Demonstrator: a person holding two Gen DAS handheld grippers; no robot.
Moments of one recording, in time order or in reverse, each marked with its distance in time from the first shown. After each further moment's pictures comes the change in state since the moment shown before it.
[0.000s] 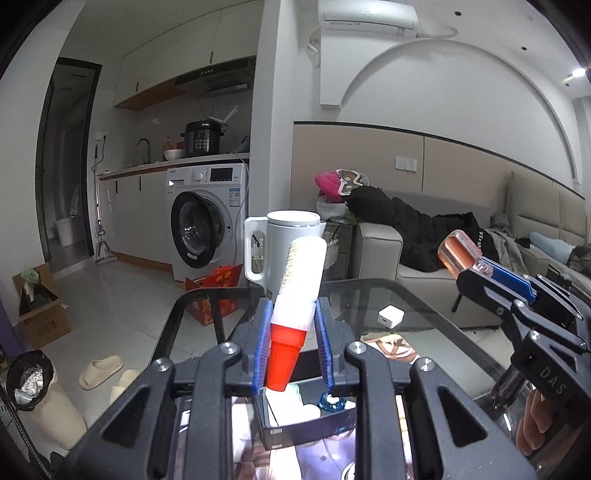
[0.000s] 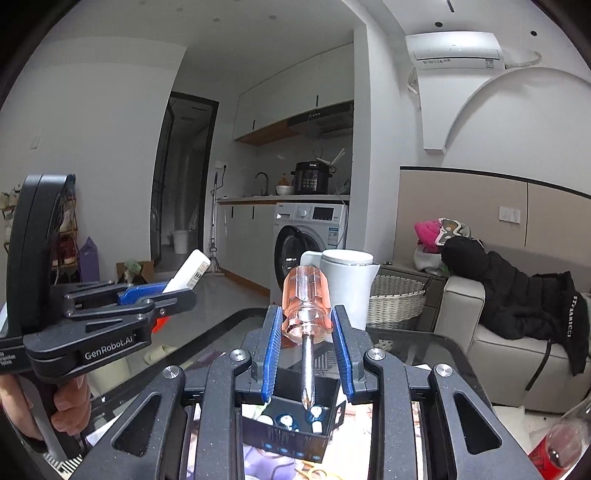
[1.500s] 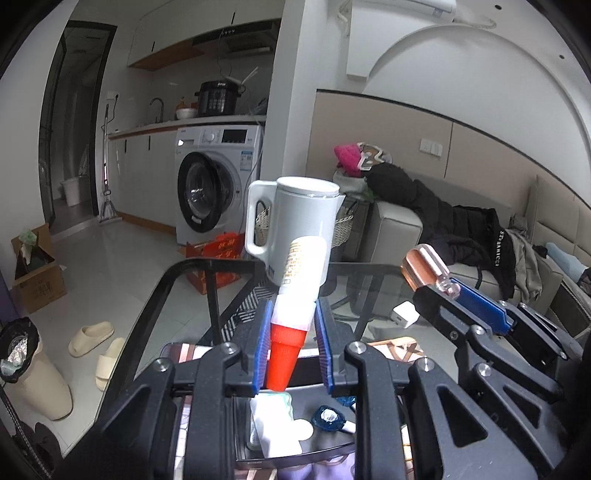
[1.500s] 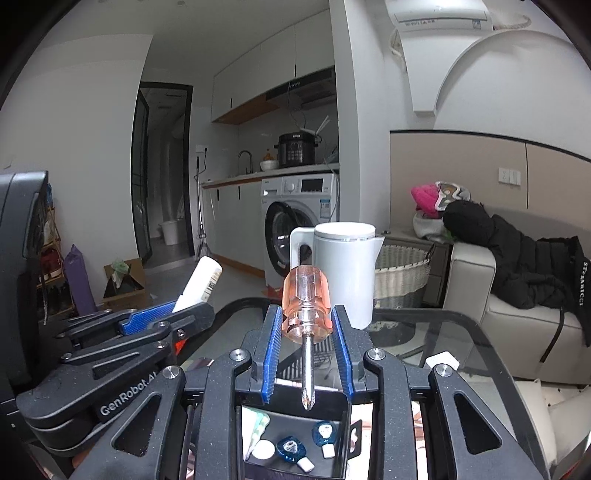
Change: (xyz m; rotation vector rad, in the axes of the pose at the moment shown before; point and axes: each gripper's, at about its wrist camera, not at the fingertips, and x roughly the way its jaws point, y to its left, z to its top) left arm 0.083 -0.006 0.002 -0.092 0.152 0.048; right arm 0.113 -0.007 0.011 0.098 0.162 -0.023
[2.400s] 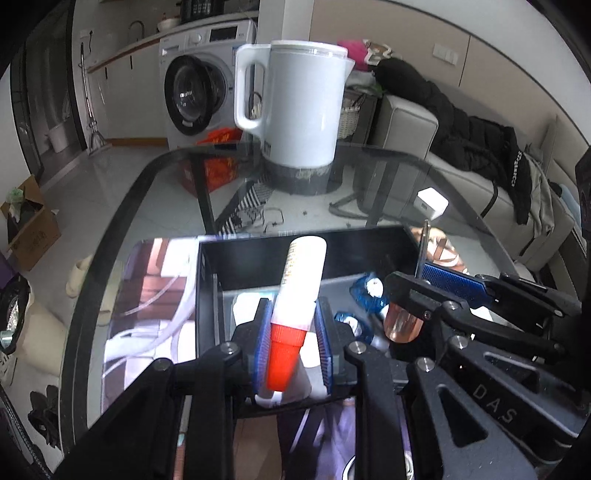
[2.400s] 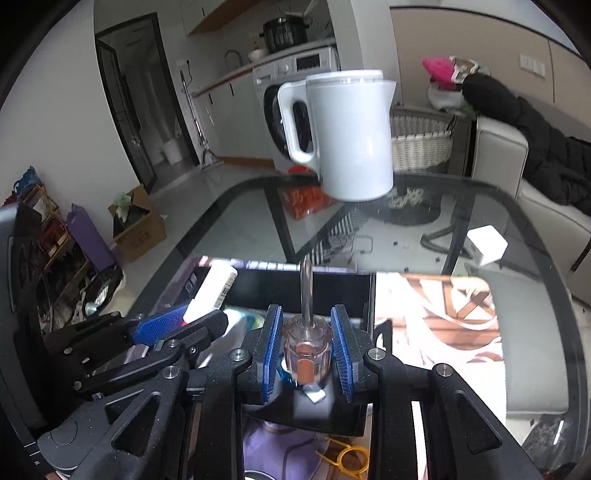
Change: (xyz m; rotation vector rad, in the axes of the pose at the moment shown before) left arm 0.079 -0.003 -0.063 0.021 0.422 0.004; right arm 0.096 -0.031 -0.080 0.110 0.503 0.091
